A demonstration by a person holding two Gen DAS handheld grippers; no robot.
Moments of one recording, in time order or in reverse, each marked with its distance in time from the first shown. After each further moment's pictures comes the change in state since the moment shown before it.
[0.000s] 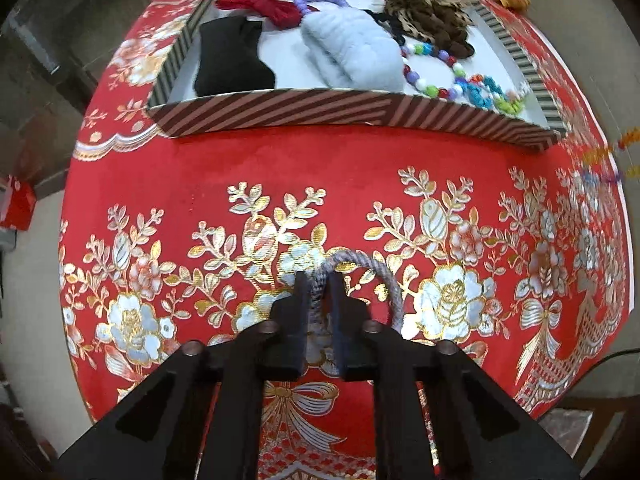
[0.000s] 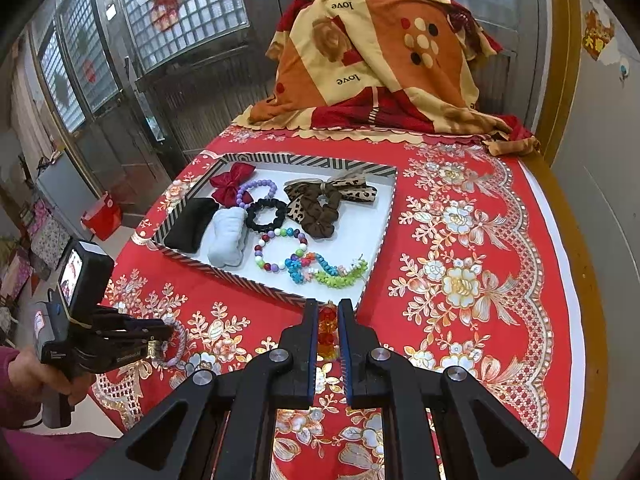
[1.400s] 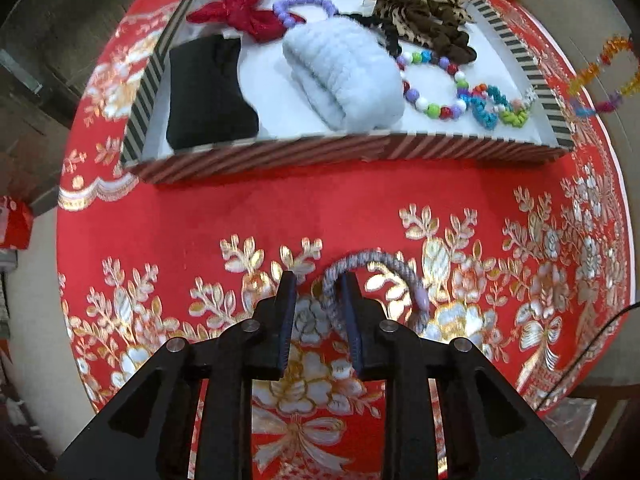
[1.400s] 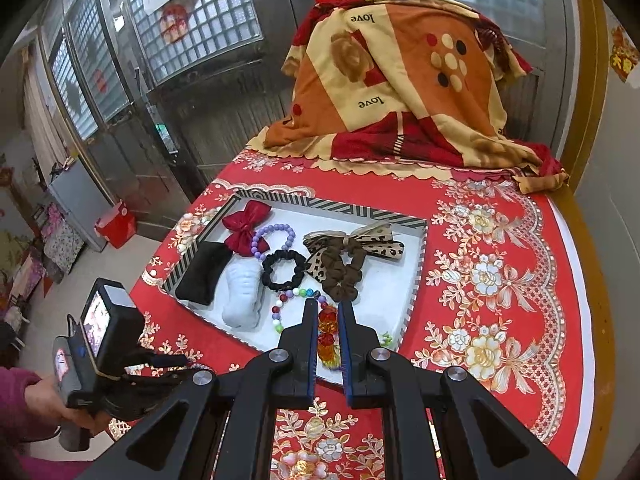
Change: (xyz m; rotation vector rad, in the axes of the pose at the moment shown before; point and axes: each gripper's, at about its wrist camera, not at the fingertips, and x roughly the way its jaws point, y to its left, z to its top) left arm 0.011 -0.005 0.034 0.060 0.037 0.005; right arm 0.024 0.008 0.070 -0.023 -0.027 0.067
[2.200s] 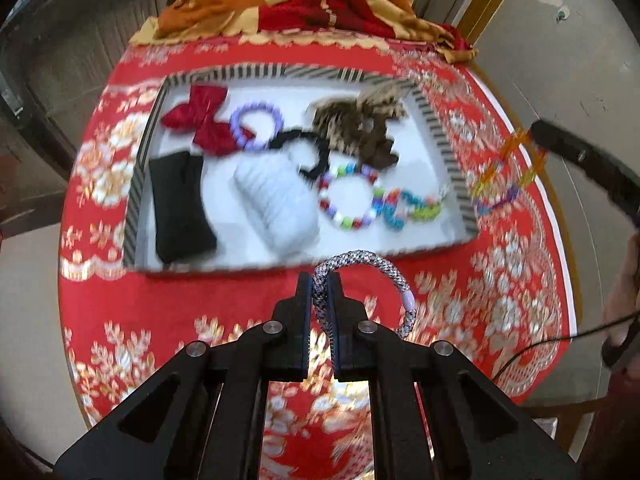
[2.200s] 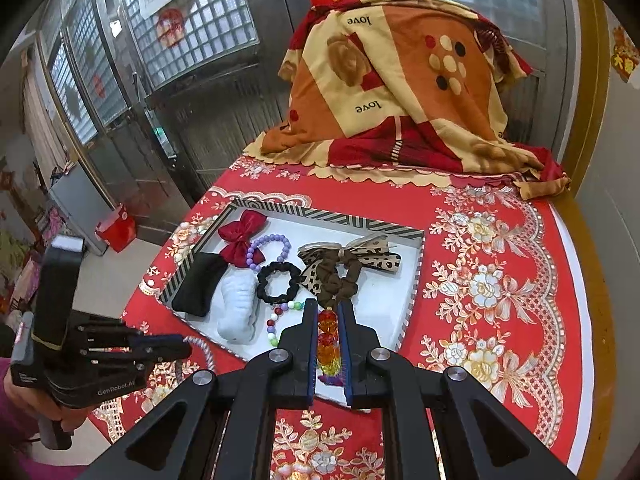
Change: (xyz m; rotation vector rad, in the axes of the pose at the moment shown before) left arm -0.078 -0.012 0.046 -0.014 -0.166 -0.167; right arm 0.011 -0.009 0.016 0.005 0.003 0.005
